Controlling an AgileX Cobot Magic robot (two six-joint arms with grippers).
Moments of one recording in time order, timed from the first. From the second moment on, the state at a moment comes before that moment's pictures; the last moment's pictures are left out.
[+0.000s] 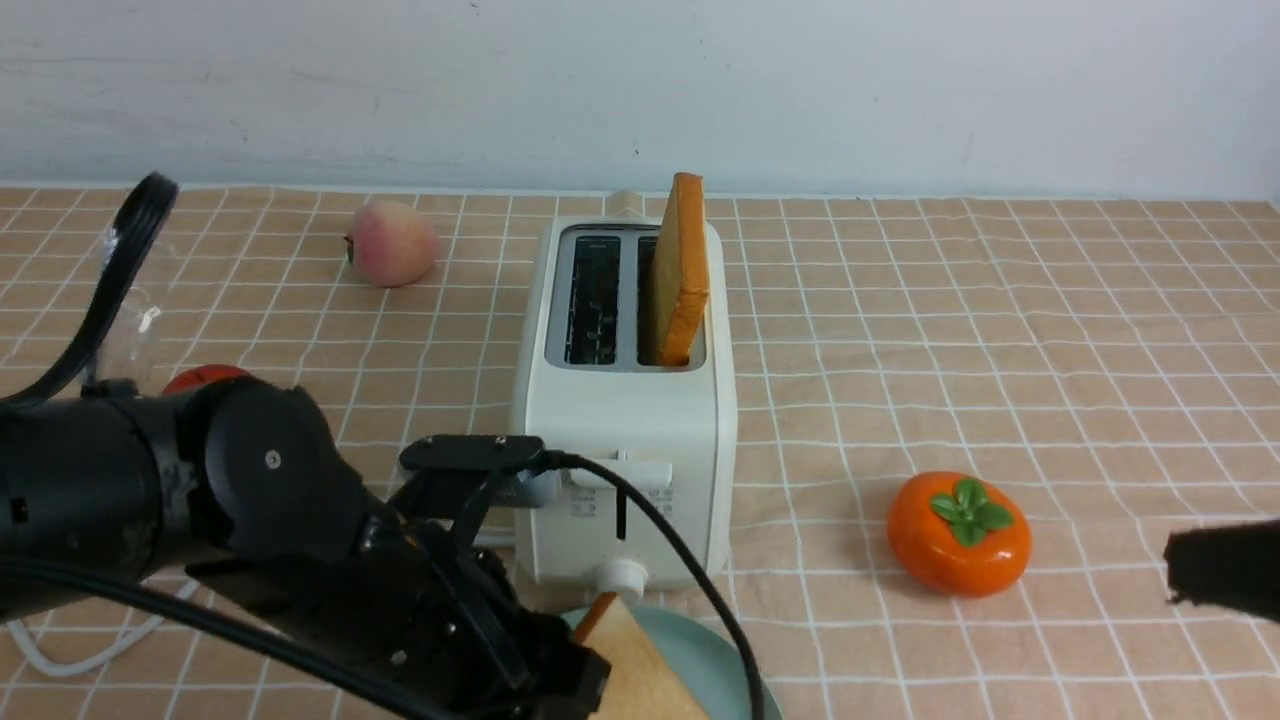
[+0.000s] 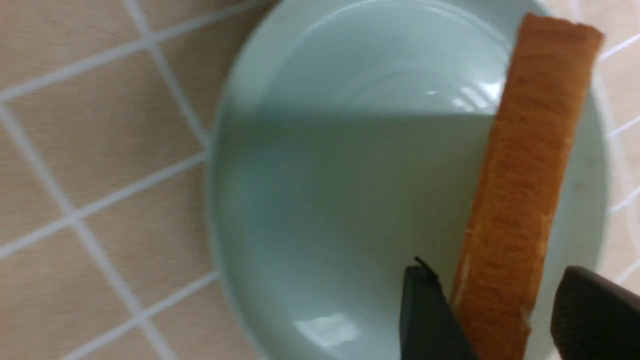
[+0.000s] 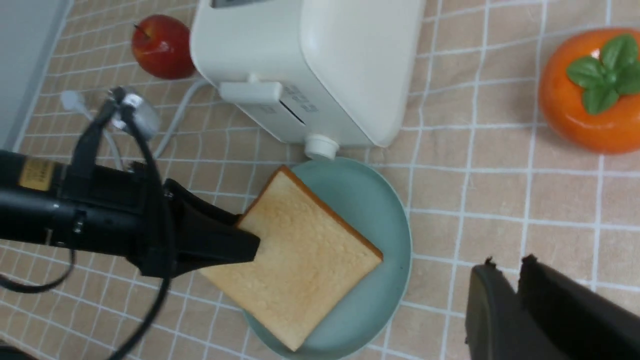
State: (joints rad) right arm 0.03 0.78 -0.80 0.73 0.95 -0.27; left arm -0.52 1.49 -0.83 -0.52 0.64 0.13
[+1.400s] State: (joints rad) right arm 0.51 1.82 -1.73 0.25 0.83 0.10; left arm -0.52 0.32 -0.55 0.20 0.94 -0.64
